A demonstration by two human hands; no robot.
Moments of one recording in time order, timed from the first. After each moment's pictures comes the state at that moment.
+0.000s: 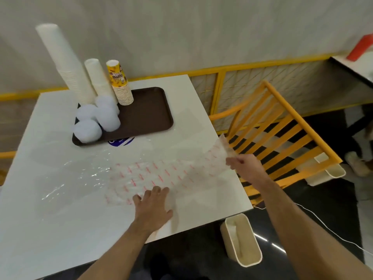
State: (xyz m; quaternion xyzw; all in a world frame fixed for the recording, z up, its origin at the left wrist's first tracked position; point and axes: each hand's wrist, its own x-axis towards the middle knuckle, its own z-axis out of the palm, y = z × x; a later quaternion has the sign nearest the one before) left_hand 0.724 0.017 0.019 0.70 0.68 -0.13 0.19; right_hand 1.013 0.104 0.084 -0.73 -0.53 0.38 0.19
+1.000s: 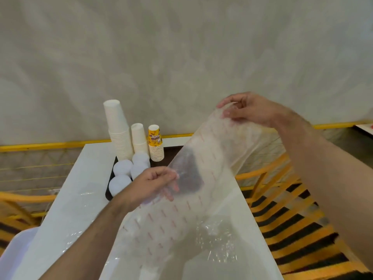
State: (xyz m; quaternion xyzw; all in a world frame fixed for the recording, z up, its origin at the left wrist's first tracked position) left_hand 0.612 0.157 0.224 0.56 0.48 0.38 0.55; right_hand 0.904 0.318 0.356 -0.42 -0.76 0.42 0.27
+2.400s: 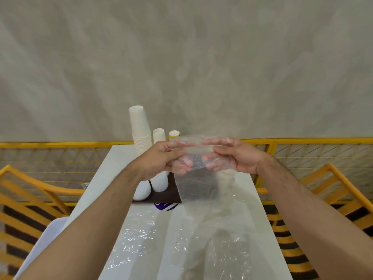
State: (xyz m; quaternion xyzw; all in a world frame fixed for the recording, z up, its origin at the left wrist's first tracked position) left_hand 0.603 0.210 0.283 0.51 0.51 0.42 0.55; right_hand 0.845 0.312 0.269 -0.24 -0.56 0.77 0.20
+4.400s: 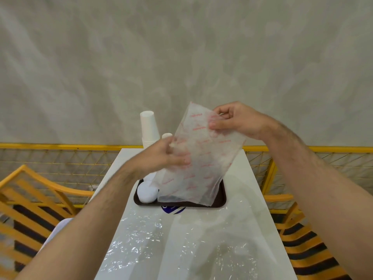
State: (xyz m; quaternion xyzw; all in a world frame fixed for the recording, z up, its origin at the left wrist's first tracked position) left_hand 0.586 0.179 0.321 0.59 0.57 0.38 0.43; right_hand 0.811 0.322 0.365 -0.27 -0.78 0.50 0.26
